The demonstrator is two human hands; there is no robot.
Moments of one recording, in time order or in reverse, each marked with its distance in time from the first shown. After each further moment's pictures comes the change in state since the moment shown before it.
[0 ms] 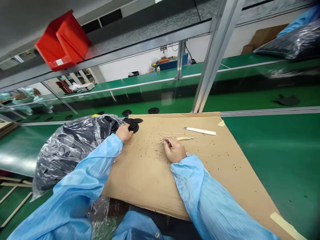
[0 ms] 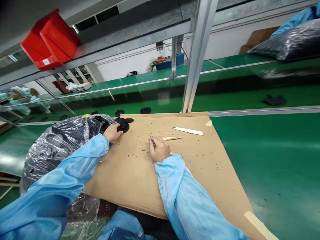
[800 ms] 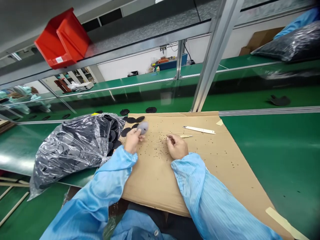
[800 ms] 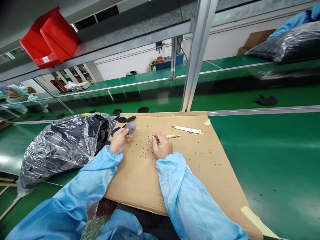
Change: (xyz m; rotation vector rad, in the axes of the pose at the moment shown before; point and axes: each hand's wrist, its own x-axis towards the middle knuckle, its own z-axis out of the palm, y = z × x) left_hand -0.056 0.076 0.023 -1.039 0.078 -0.233; right_hand 0.003 0.005 -0.007 0.021 0.050 0.118
